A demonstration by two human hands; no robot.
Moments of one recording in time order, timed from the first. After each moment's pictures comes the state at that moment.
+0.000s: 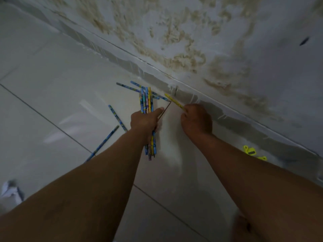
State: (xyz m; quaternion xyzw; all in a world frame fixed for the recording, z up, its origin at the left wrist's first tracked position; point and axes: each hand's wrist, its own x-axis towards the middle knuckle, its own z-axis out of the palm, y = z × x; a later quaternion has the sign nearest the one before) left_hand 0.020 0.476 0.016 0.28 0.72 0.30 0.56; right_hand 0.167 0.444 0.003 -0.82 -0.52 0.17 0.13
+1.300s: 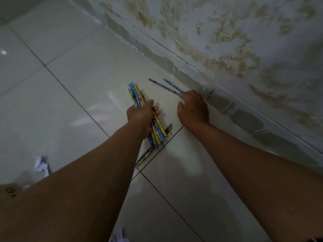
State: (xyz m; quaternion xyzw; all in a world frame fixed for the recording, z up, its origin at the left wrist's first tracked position) left_hand -0.051 0.500 0.025 0.13 0.71 0.44 0.53; right_hand 0.091 0.510 -0.012 -0.72 -0.63 0.21 0.20
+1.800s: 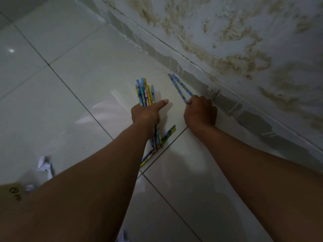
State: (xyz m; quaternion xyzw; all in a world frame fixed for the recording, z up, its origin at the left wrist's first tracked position) left_hand -0.051 0.505 0.016 0.20 0.75 0.39 0.49; right_hand 0.091 0.517 -0.020 -0.79 -0.58 0.17 0.11
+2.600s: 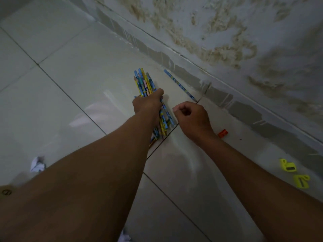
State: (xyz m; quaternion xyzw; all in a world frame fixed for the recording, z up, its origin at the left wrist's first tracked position) left_hand -0.025 0.514 0.019 0.15 0.74 0.41 0.51; right_hand 0.094 0.457 -0.008 -0.69 -0.52 0.36 0.35
